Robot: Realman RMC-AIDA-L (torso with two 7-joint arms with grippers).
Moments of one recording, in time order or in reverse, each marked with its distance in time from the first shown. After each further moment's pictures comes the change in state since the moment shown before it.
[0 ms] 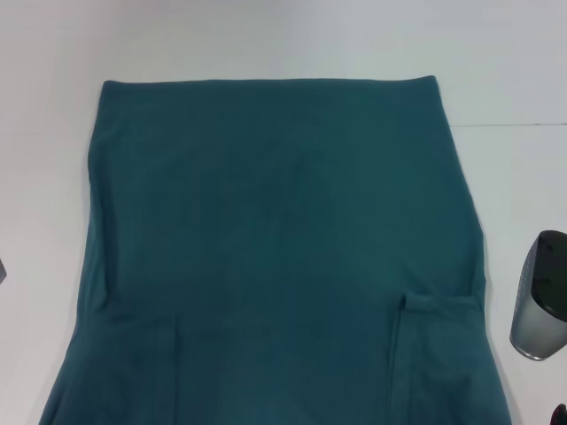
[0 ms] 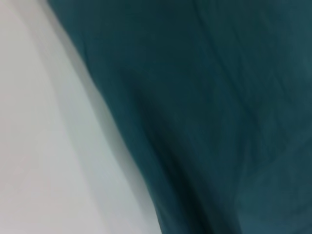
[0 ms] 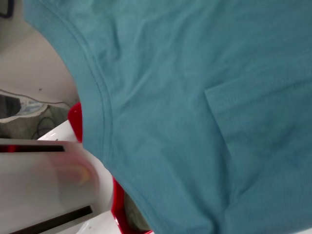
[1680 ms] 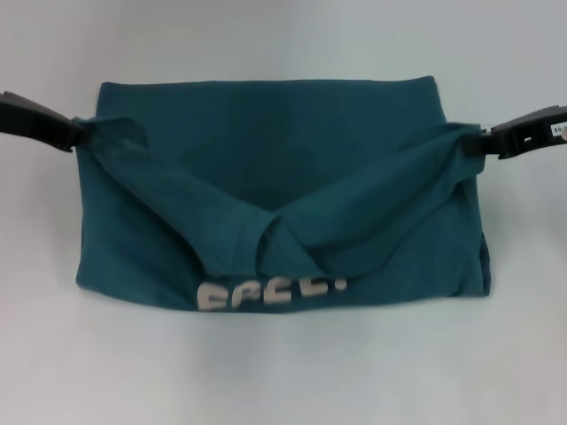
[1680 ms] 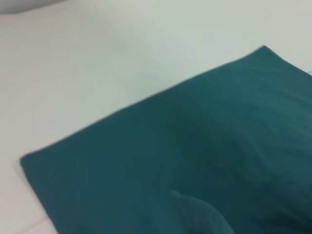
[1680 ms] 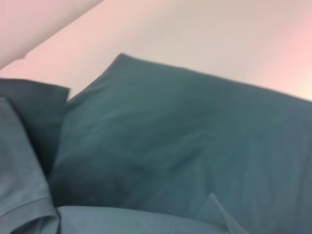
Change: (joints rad) left arm -0.240 0.038 -0.209 0.004 -0.197 -0.640 0.115; right arm 0.260 -0.048 0.604 0.230 0.154 0.528 0.010
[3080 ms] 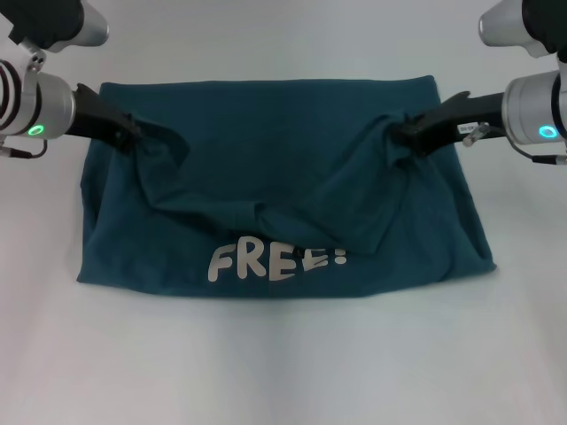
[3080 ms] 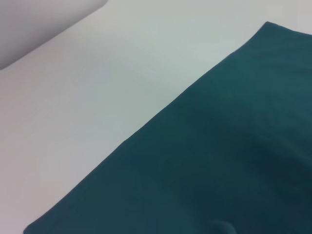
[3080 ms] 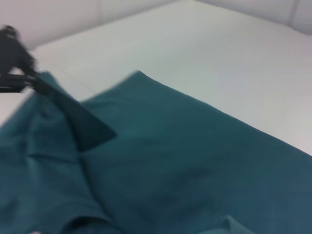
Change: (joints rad) left arm -0.083 -0.016 0.167 -0.343 0.011 -0.456 0.205; right arm 0.121 0.005 -0.131 0.375 0.097 0.410 -0.307
